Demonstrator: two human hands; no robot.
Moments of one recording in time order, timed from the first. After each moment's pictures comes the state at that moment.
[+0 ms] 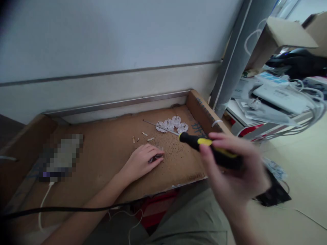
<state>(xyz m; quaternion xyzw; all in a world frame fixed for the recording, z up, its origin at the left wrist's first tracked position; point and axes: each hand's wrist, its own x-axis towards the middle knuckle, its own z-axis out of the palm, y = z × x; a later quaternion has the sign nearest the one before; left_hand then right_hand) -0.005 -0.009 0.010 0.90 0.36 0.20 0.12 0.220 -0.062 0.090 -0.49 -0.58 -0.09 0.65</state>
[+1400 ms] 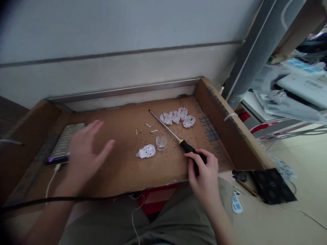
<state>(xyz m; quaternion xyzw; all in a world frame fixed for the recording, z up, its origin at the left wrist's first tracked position) -0.108 -0.034 0.043 0.75 0.60 0.24 -0.11 0.213 -0.088 -0.020 -0.64 -0.69 -0.01 0.34</state>
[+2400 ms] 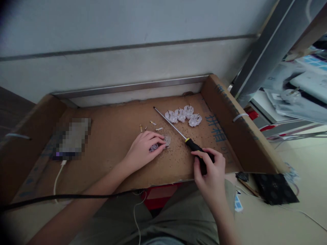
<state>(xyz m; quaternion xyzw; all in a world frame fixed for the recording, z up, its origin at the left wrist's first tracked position) -0.014 -0.011 0.007 0.85 0.45 0.24 0.14 0.214 -0.083 -0.025 -0.63 -0.68 0.01 0.37</state>
